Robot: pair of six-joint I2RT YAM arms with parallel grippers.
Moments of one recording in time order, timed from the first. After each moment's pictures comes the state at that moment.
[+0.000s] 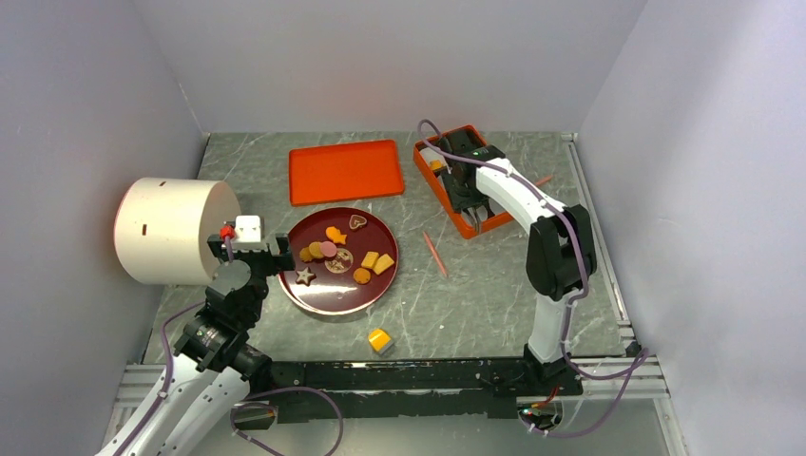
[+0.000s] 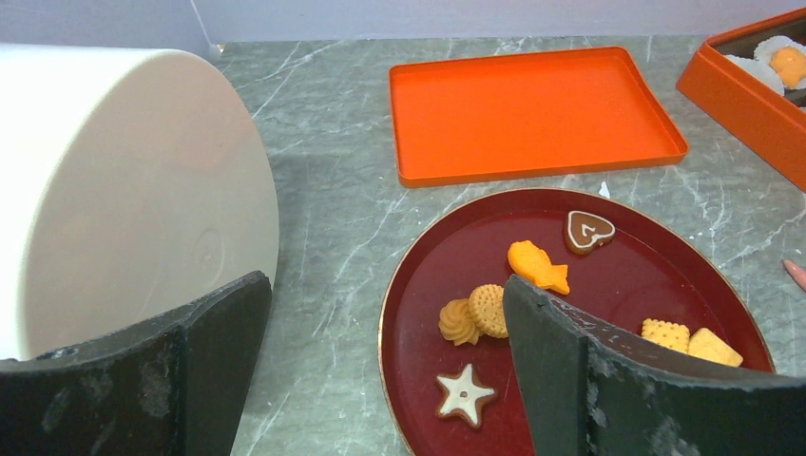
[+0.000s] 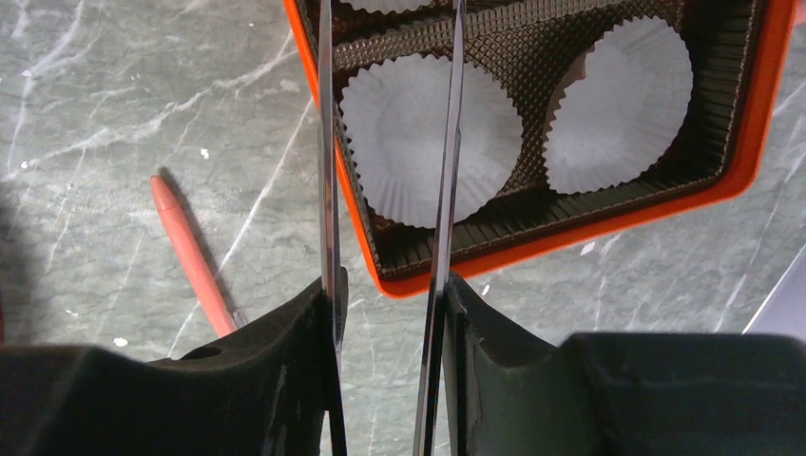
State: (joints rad) left arm -0.50 0.40 0.49 -0.22 -0.57 -0.04; right arm 0.42 1.91 1.62 -0.88 0.26 0.11
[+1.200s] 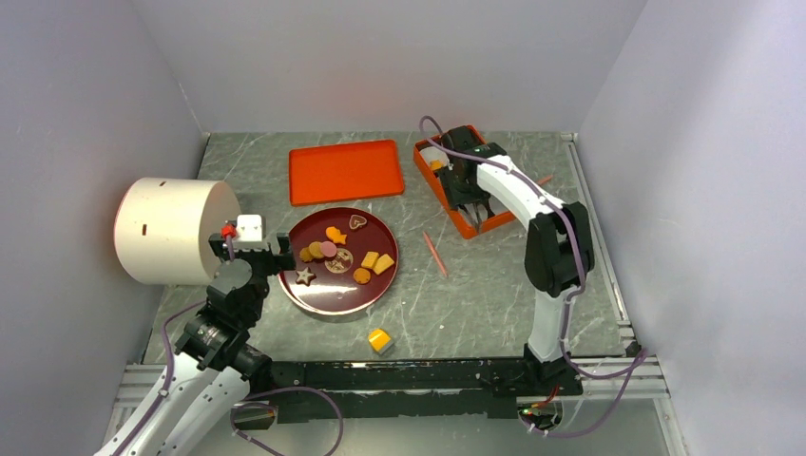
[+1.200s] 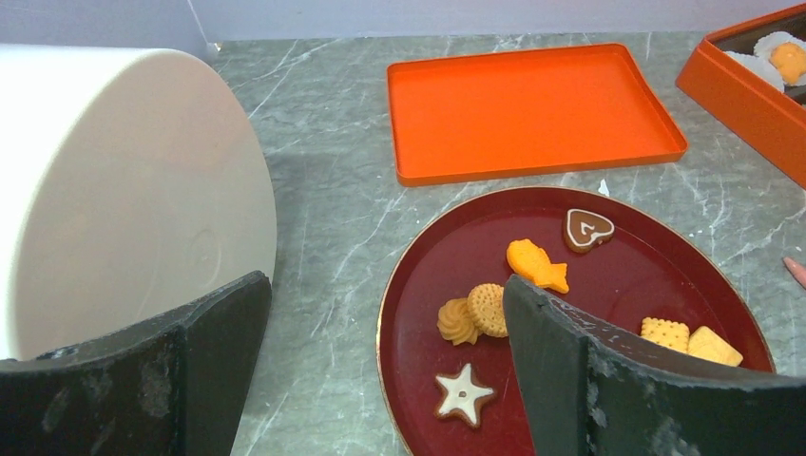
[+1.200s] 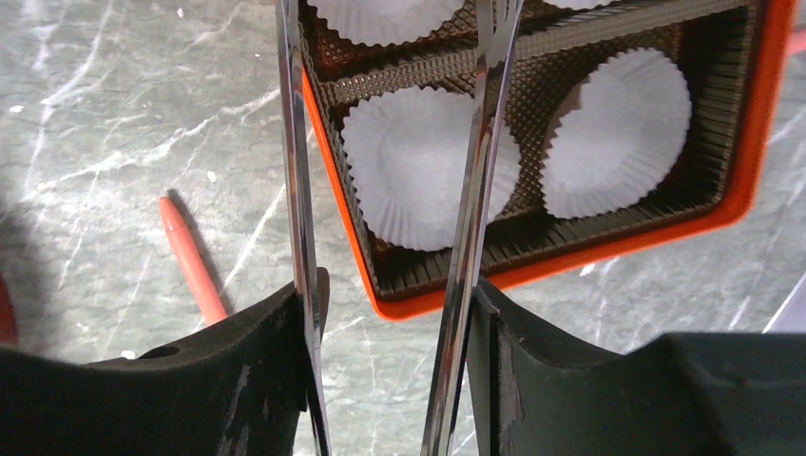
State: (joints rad) left arm -0.50 0.41 0.49 -0.21 -0.56 -0.04; right arm 0.40 1.97 1.66 -0.86 0.23 0.09
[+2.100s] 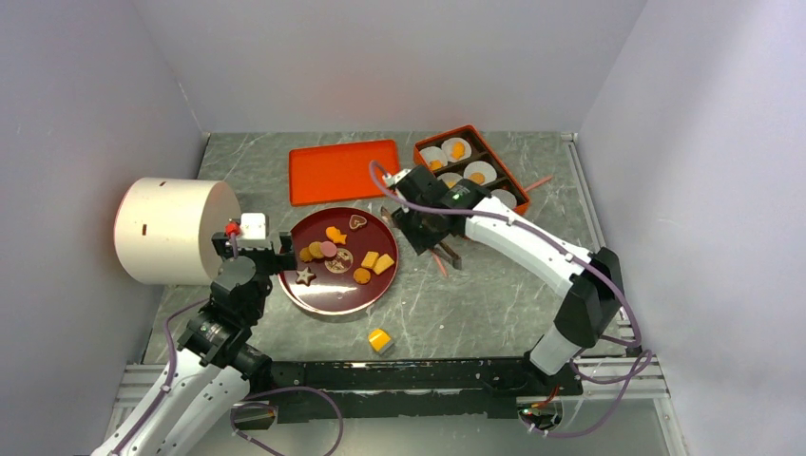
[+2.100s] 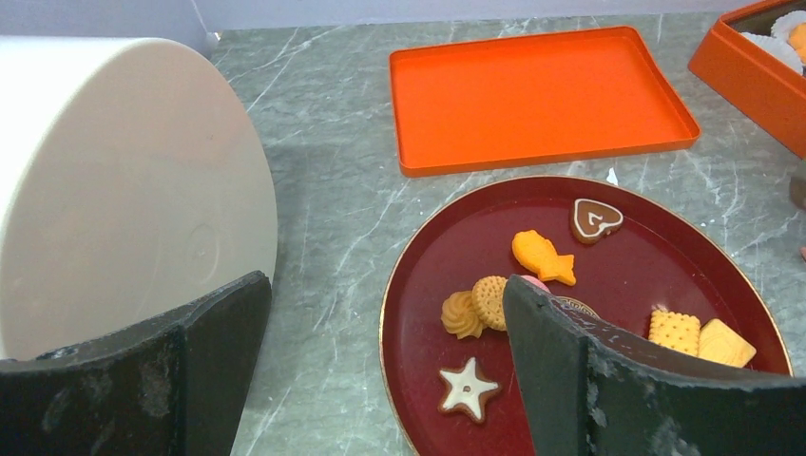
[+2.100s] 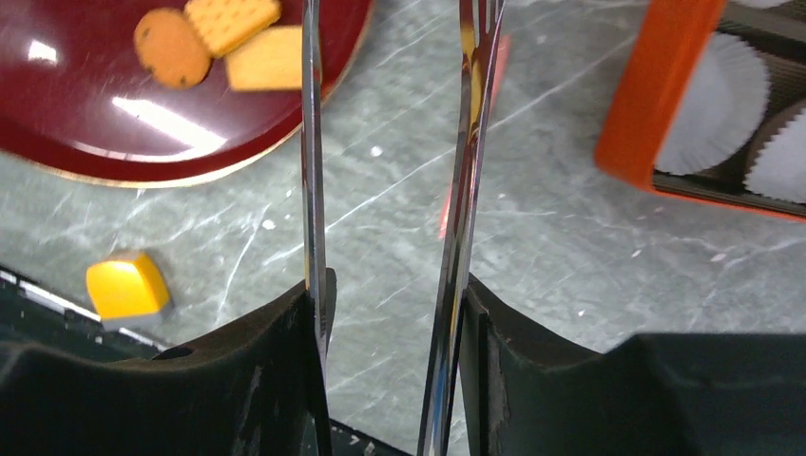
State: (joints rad) left arm -0.50 0.44 0.49 -0.21 -0.57 -0.04; right arm 0.78 1.62 1.51 -0.95 0.15 0.11
